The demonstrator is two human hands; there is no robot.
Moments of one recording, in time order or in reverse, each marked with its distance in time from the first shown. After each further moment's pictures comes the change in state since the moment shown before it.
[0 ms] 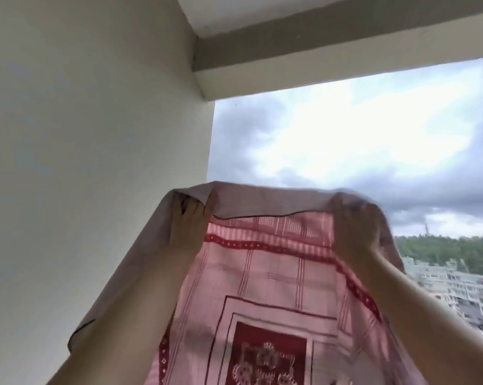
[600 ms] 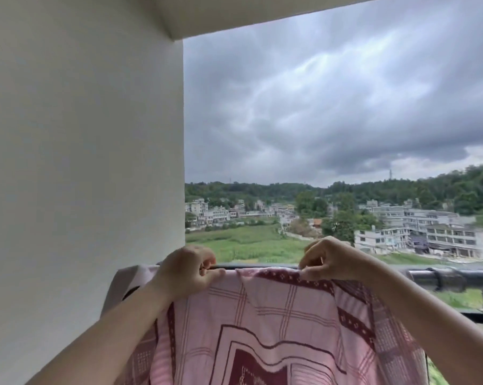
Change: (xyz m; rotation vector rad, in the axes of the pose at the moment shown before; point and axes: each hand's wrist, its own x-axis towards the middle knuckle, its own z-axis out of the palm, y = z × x) left_hand -0.126 -0.002 0.030 -0.676 -0.406 0.244; right_hand -0.117 -0.021 -0.005 0.959 -0.740 -0.428
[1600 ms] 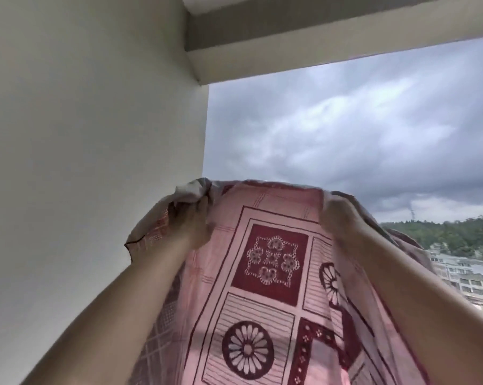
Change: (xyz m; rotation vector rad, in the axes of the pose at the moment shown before) left_hand 0.124 -0.042 -0.066 0.397 0.325 -0.275; right_hand 0.113 -0.019 -0.082 -0.290 0.623 0.449
